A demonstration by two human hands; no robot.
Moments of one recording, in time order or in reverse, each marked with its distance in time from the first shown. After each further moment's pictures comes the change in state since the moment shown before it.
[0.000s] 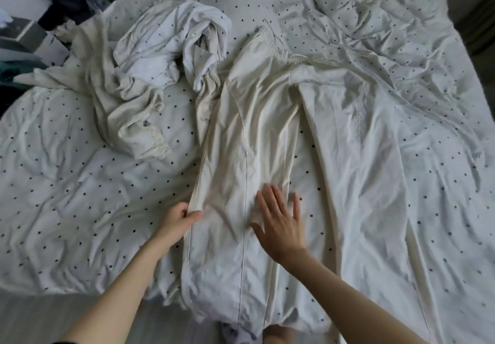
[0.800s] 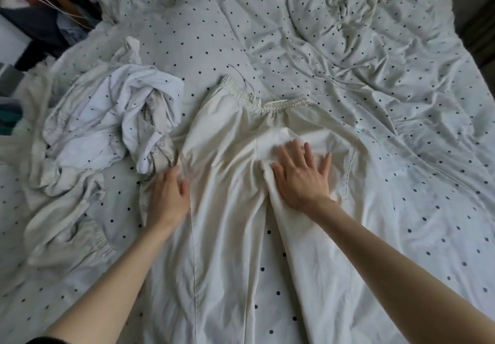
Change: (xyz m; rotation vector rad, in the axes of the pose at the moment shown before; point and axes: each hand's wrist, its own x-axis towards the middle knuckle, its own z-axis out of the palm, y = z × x) left_hand 0.161 0.212 0.028 0.480 0.473 0.350; right_hand 0.219 0.177 -0.121 0.210 0.101 0.211
